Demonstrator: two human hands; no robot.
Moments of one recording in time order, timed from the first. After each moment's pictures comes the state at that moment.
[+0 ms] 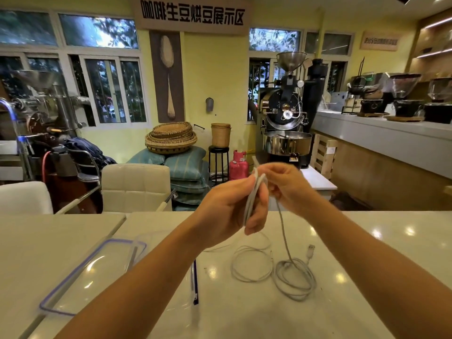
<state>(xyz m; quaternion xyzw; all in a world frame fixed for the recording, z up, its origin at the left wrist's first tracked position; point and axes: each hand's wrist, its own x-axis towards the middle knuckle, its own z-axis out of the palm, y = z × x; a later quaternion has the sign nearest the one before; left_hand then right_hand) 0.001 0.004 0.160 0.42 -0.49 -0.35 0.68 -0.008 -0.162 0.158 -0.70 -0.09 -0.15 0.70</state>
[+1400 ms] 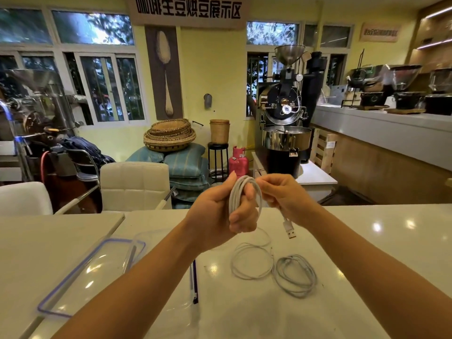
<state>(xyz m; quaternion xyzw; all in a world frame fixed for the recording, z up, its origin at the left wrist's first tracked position) 0.021 0.003 0.142 0.32 -0.43 -0.47 0.70 -0.009 -0.162 0.137 -0.75 -0.06 -0.13 0.64</state>
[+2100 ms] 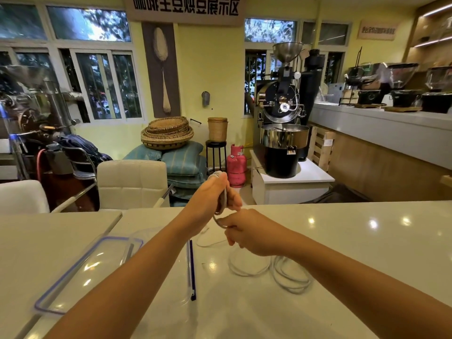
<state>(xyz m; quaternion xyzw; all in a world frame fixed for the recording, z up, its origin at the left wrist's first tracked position) 0.042 -0.001 0.134 0.67 -0.35 -0.14 0.63 -0.027 -0.101 0.123 -0.96 -0.09 -0.04 0.25</state>
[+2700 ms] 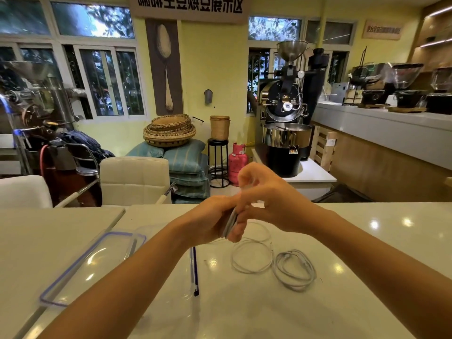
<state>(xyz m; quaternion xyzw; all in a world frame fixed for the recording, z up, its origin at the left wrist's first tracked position) 0.031 0.011 0.131 0.60 -0.36 -0.40 0.60 -0.040 -0.127 0.154 -0.92 -0.27 -0.27 0.11</state>
